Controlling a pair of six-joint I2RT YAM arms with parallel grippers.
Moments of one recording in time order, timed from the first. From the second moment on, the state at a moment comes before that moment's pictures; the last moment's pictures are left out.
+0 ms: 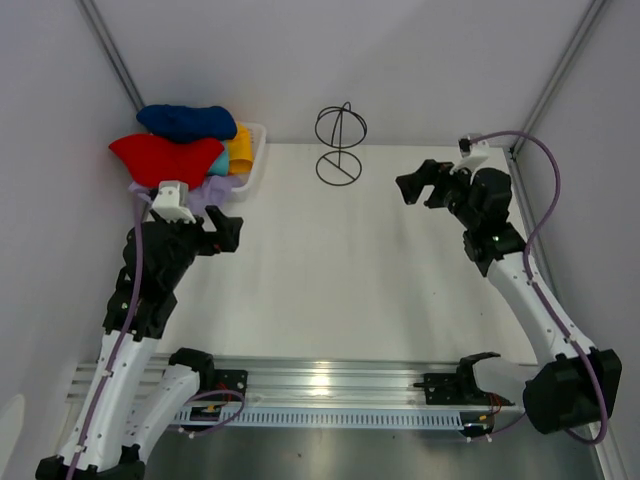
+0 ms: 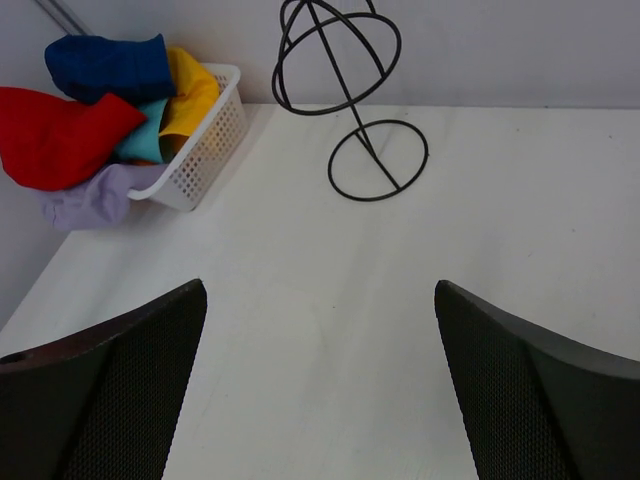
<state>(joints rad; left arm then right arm) -0.21 0.67 0.90 -0.44 0.05 -0.26 0.20 1.12 0.97 0.03 -0.26 0.33</state>
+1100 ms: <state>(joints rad) -0.21 0.82 0.87 -0.40 0.14 -0.25 0.32 2.24 2.03 -0.06 -0.17 -0.04</state>
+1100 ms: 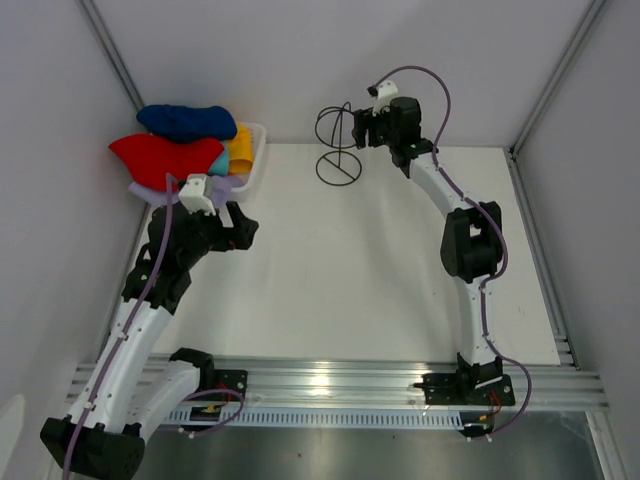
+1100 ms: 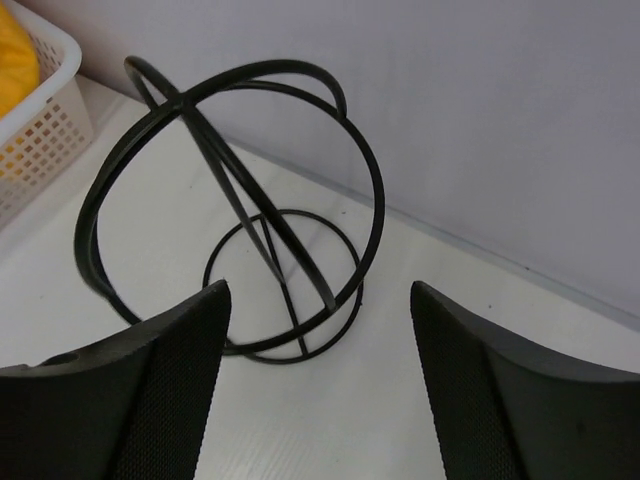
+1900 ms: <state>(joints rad) -0.21 0.85 0.87 -0.40 0.14 -0.25 0.36 2.21 1.94 -0.02 -0.16 -0.07</state>
